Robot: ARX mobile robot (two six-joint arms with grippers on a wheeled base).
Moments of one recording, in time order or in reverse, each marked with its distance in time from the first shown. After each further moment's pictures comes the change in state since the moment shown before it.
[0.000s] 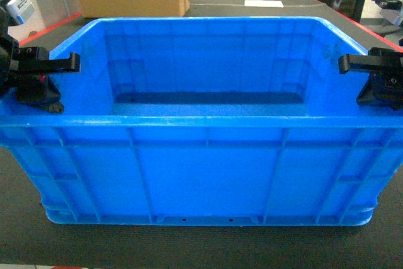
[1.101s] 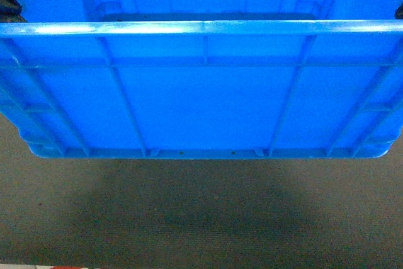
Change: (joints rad) left arm -0.052 -0.255 0.017 -0.022 -0.076 -0.047; right arm 0.039 -0.264 -0.032 0.048 0.032 -0.047
